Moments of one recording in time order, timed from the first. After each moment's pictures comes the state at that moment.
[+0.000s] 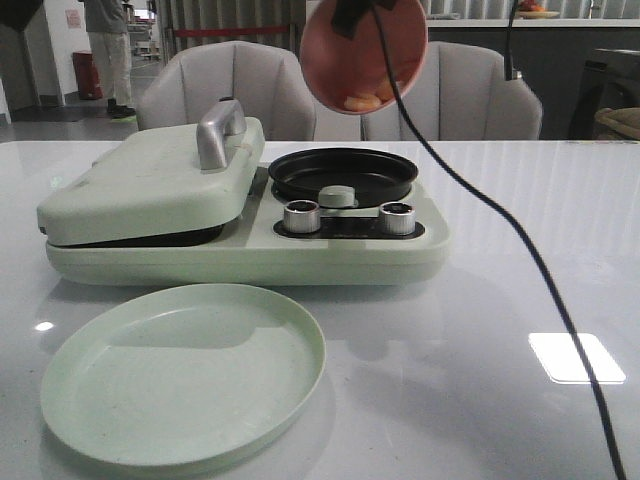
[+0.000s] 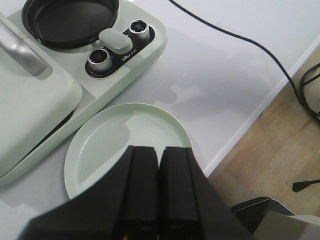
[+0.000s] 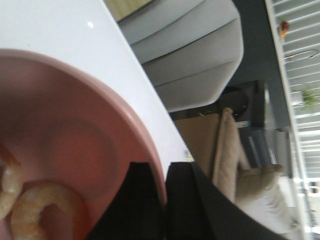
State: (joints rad) left arm -0.76 0.90 -0.86 -0.10 0.70 0.15; right arm 0.62 2.15 -2.08 -1.12 0.90 0.14
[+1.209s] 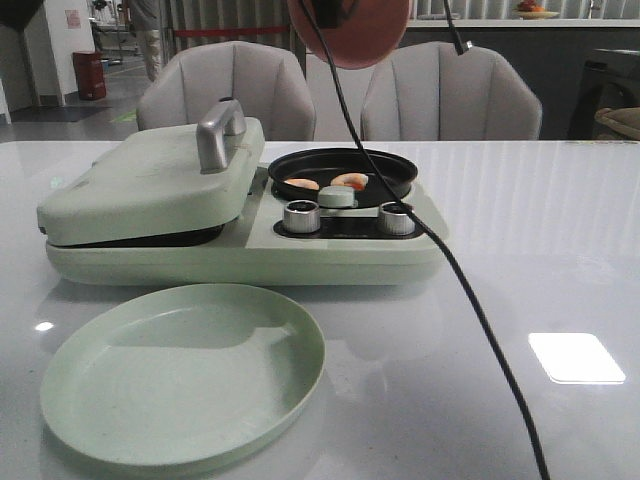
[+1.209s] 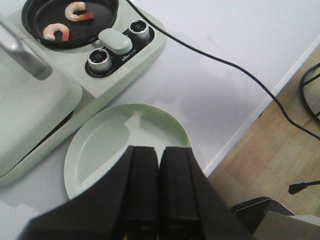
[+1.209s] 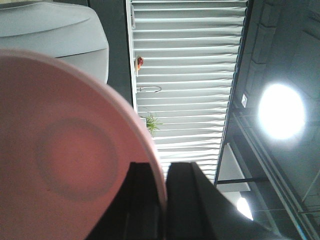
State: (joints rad) left arm -0.76 0.90 -0.86 -0.10 0.70 0.15; right arm 0.73 2.26 -2.09 -1.73 1.02 0.25
